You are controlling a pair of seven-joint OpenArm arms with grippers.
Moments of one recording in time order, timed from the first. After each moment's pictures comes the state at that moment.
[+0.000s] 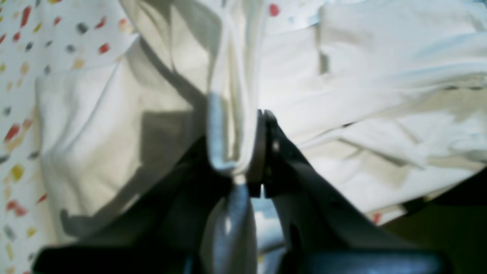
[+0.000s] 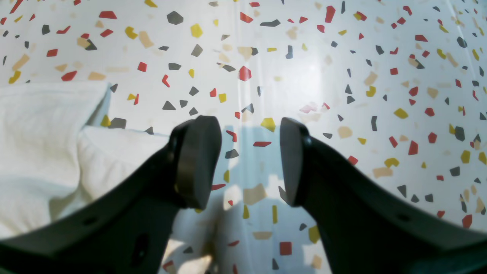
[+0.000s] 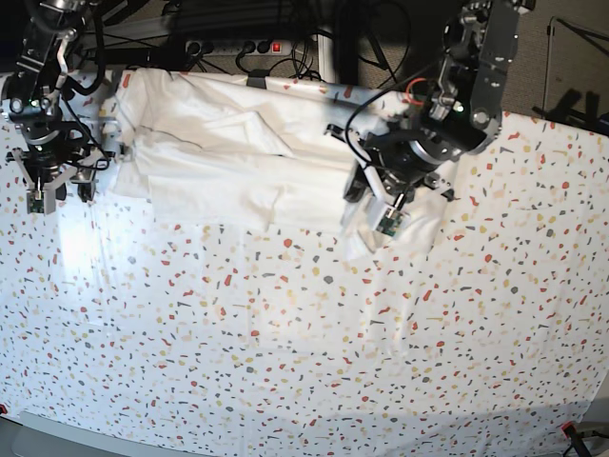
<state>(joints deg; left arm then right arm) 8.4 -6.3 17.9 108.0 -14.5 -12.6 46.9 -13.4 16.3 31.6 93.9 9.3 23.4 -29.5</state>
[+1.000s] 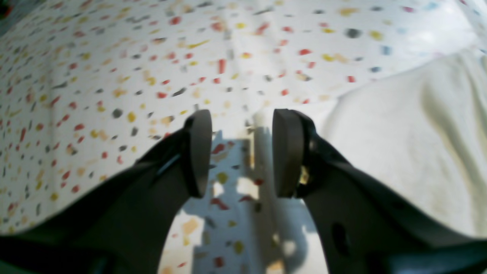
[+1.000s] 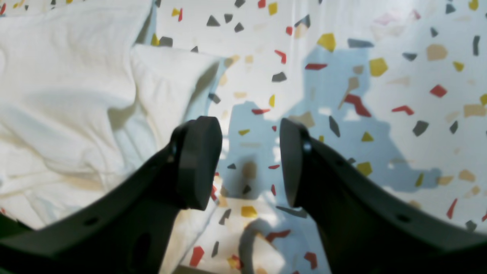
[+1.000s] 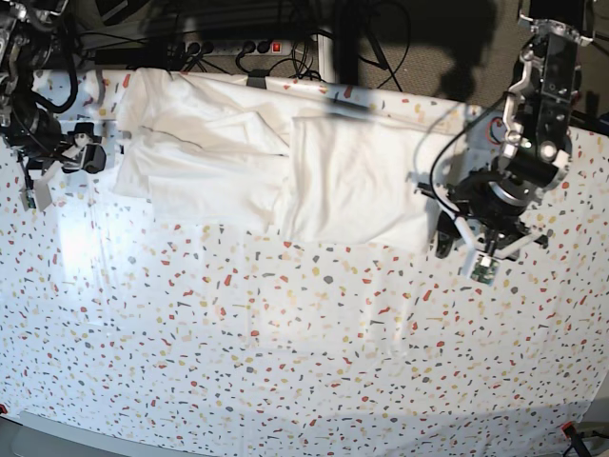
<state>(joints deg) 3.5 -19.5 8.2 107.9 -11.0 -7.7 42.5 -13.2 25.5 31.9 93.9 37.4 29.4 -61.3</state>
